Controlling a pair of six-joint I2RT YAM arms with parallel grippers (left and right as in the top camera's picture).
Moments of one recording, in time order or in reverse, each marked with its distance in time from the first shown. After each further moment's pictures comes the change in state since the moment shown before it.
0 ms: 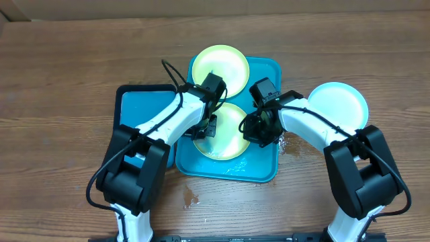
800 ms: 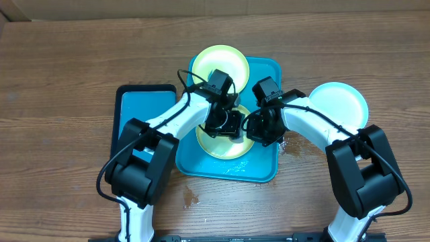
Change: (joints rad) left arm -0.023 0.064 0.006 0.266 0.641 0.068; right arm -0.016 0.001 0.004 -0.018 0.032 -0.005
